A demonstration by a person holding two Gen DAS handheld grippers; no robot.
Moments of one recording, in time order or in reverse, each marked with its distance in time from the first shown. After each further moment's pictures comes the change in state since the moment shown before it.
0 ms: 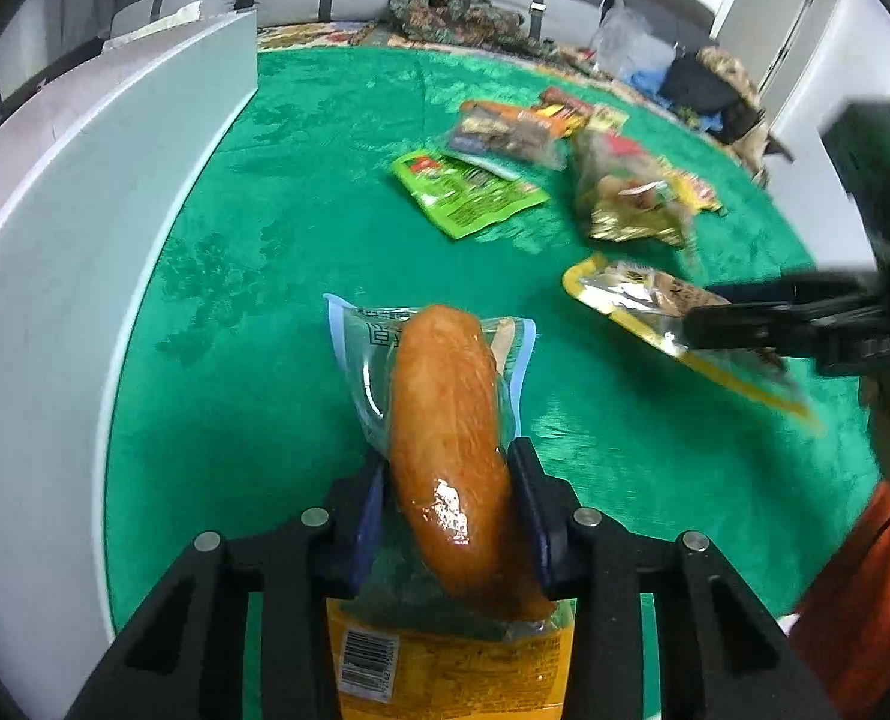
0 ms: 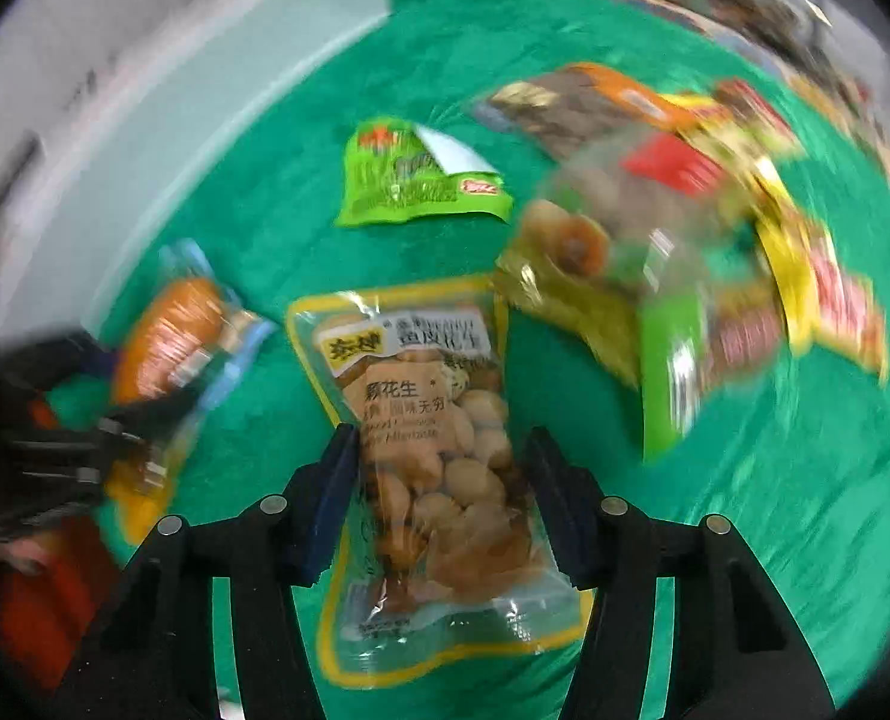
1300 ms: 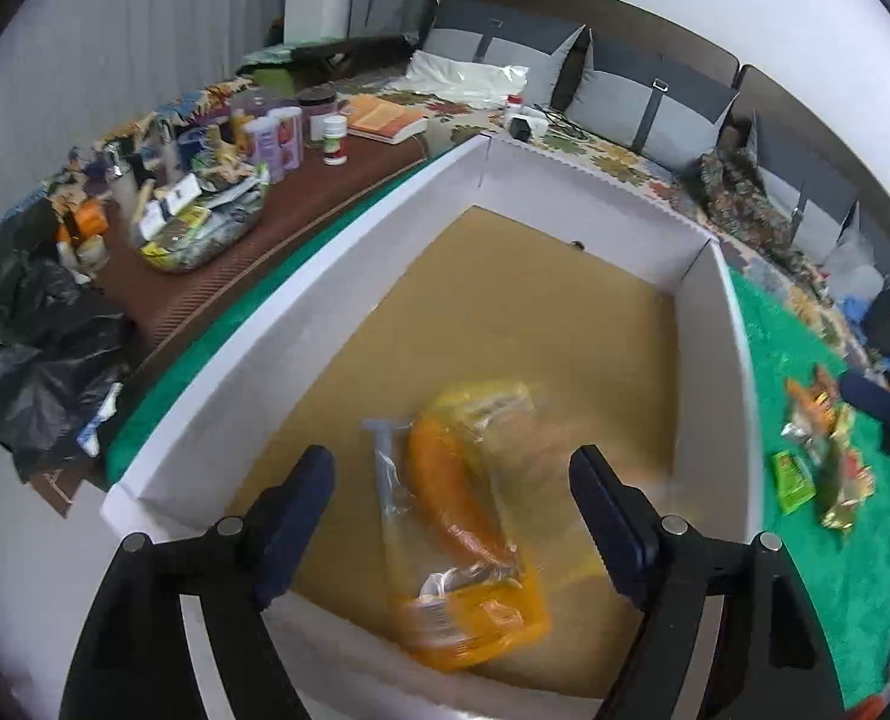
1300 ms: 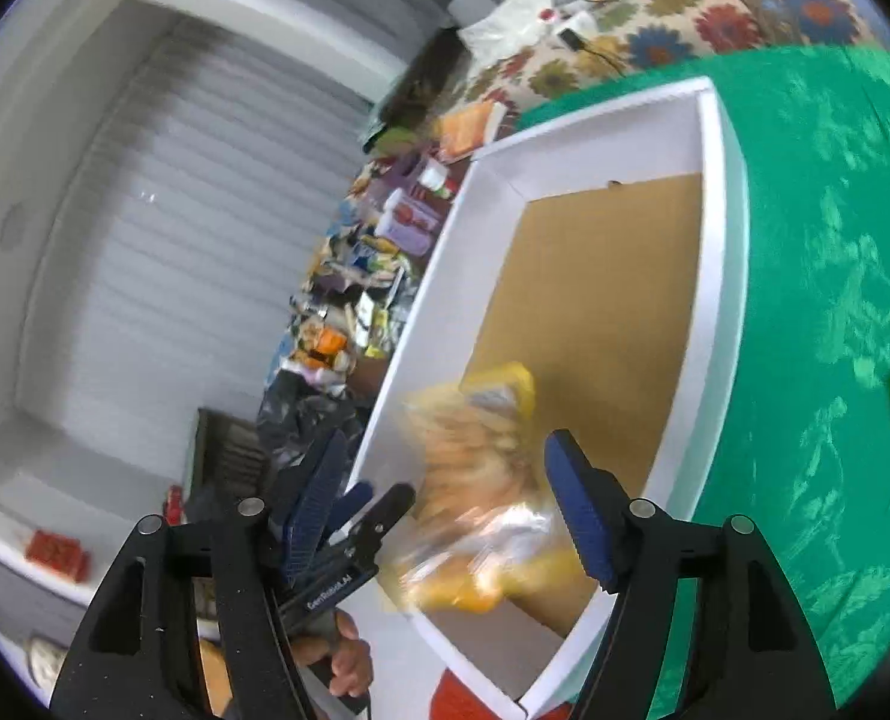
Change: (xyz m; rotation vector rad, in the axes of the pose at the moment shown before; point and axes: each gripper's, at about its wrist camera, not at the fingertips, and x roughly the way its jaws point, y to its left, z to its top) left arm -0.164 0.271 0.024 -0.432 -0.221 0.389; right arm 0.009 0.219 0.176 0.282 -0.193 0.577
